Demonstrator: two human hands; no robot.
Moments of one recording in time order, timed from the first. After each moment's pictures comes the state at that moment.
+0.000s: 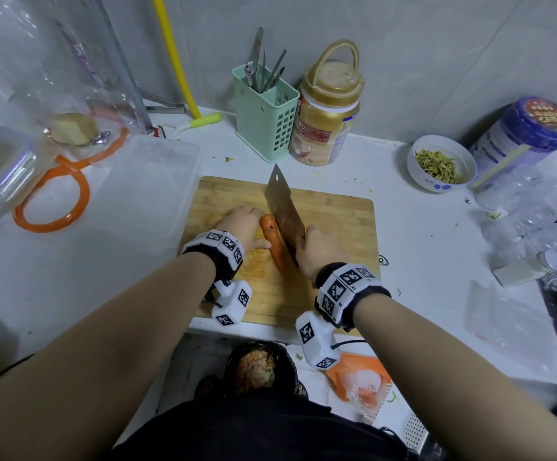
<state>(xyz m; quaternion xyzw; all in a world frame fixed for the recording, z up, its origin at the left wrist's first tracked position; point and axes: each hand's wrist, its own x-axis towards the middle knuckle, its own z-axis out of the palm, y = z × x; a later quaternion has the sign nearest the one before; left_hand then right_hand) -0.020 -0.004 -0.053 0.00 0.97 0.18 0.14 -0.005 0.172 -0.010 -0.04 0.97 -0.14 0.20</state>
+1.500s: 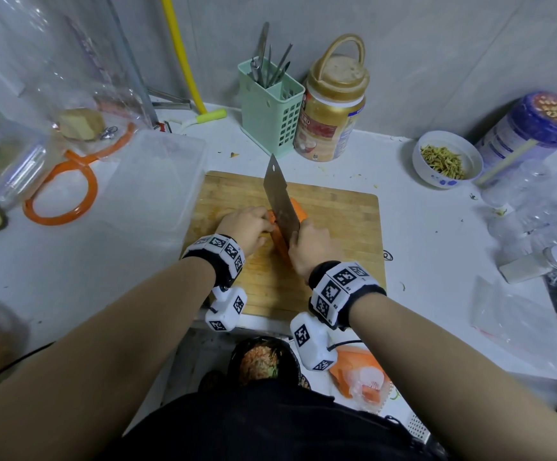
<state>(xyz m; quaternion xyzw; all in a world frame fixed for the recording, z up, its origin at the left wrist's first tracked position) 0.004 -0.002 -0.044 0.09 0.99 0.09 0.08 0.015 0.156 0.012 -0.06 0.97 -0.14 0.17</state>
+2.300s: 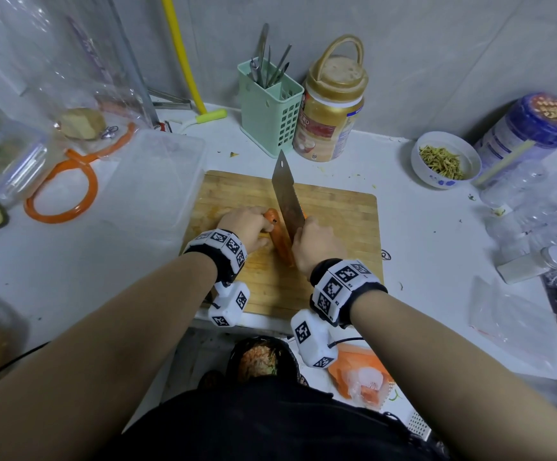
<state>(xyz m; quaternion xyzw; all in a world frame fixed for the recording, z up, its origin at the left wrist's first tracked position) 0.003 0.005 -0.031 0.07 0.99 0.07 0.13 0.014 0.161 0.014 -0.04 0.98 -0.14 0.16</state>
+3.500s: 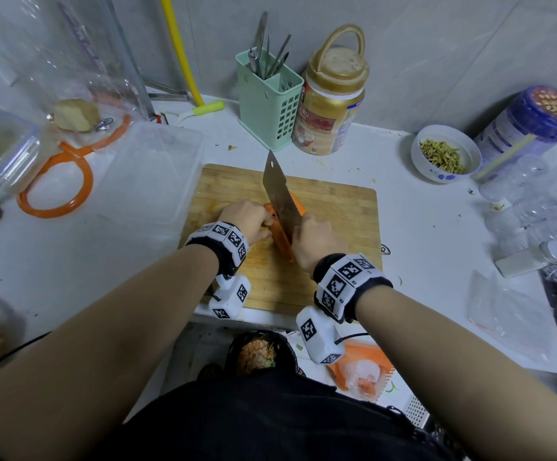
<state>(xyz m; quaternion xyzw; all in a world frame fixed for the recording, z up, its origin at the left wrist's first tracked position) -0.002 0.006 -0.032 0.05 0.99 0.08 0.12 0.016 0.162 0.019 -0.09 0.97 -0.11 0.18</state>
